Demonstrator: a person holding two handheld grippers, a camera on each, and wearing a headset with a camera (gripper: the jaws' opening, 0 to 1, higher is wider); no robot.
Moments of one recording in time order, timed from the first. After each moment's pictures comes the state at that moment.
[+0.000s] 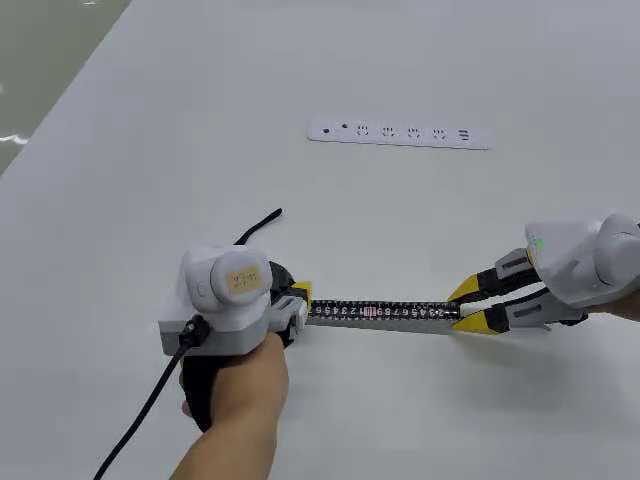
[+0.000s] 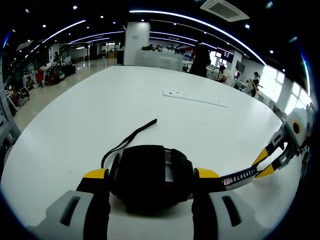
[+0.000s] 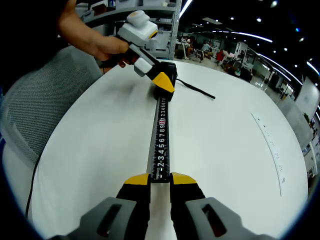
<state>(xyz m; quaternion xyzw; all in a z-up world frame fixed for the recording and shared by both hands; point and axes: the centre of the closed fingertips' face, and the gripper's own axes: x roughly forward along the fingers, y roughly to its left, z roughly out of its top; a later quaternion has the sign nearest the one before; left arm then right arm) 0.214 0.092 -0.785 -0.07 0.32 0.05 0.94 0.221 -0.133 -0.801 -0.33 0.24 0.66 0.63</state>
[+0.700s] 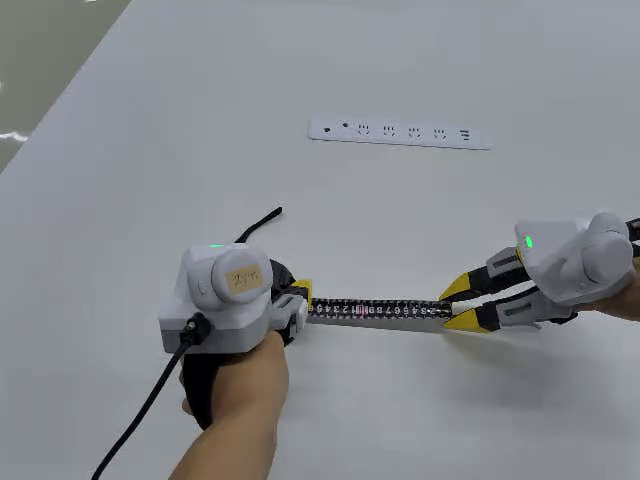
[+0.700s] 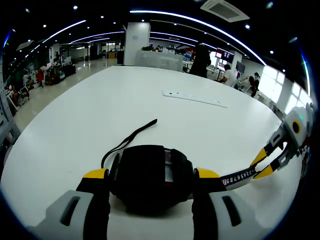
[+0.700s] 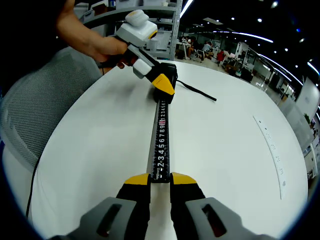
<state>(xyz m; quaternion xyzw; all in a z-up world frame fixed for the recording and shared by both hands) 0.216 0.094 -0.785 -0.07 0.32 0.05 0.94 0.221 -0.123 -0.801 -0.33 0.24 0.66 0.63</state>
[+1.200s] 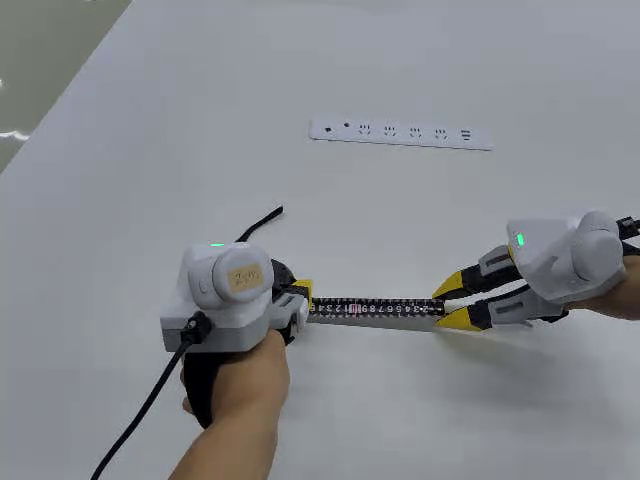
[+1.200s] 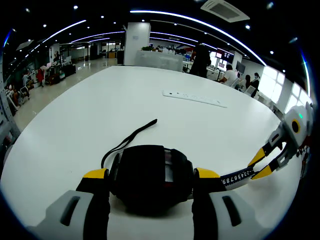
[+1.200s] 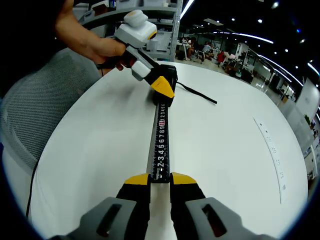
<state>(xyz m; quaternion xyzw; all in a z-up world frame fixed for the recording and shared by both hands) 0.215 0.094 -0.786 -0.07 0.32 0.05 0.94 0.222 -0.113 -0.799 -0.33 0.24 0.66 0.63</state>
